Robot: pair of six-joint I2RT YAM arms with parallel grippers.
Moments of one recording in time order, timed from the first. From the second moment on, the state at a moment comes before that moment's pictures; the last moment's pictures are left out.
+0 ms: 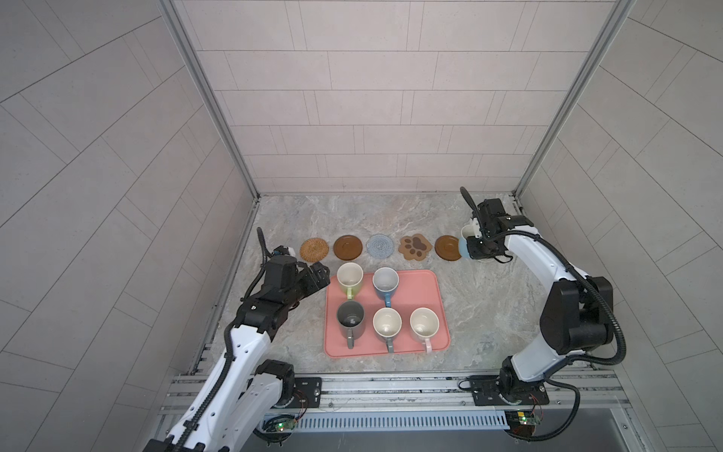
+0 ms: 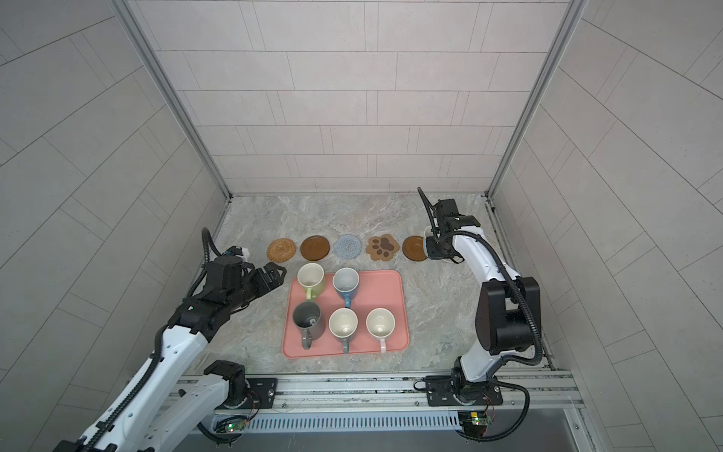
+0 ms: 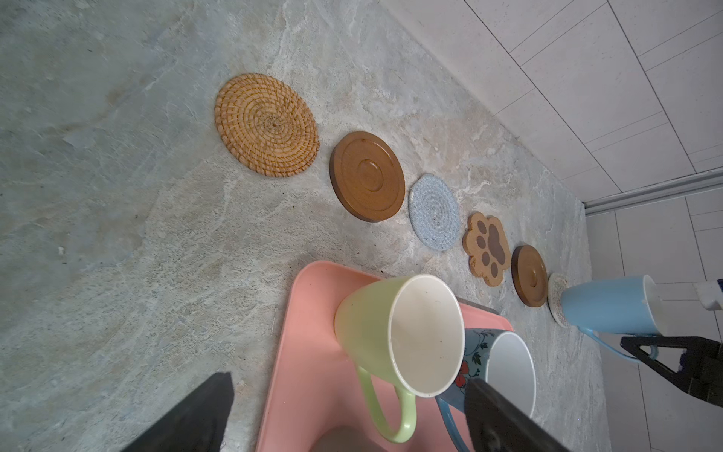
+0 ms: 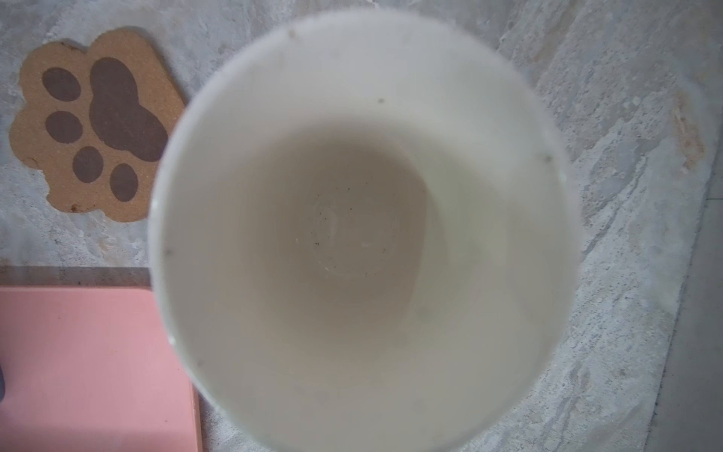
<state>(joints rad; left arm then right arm) -0.21 0.79 0.66 -0.57 0.08 -0.68 0.03 1.62 1.31 -0.90 0.04 0.03</state>
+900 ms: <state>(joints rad) -0.21 0.79 0.65 -0.57 0.08 -0.69 -0.12 1.73 1.38 -0.88 0.00 -0.06</state>
